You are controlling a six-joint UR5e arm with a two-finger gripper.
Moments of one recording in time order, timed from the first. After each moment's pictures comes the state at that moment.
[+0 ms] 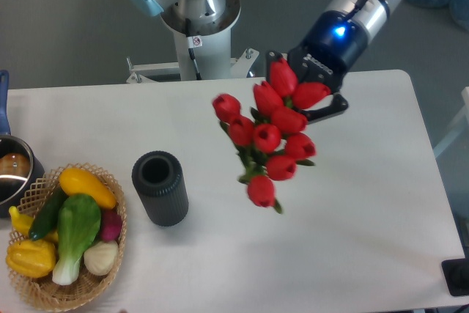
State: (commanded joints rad) arm 2.83 -1.77 -1.60 -1.01 0.43 1.15
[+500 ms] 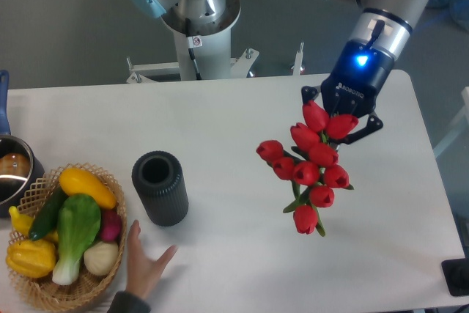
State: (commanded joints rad) arm 2.85 -1.80 -1.61 -1.01 0.71 1.38
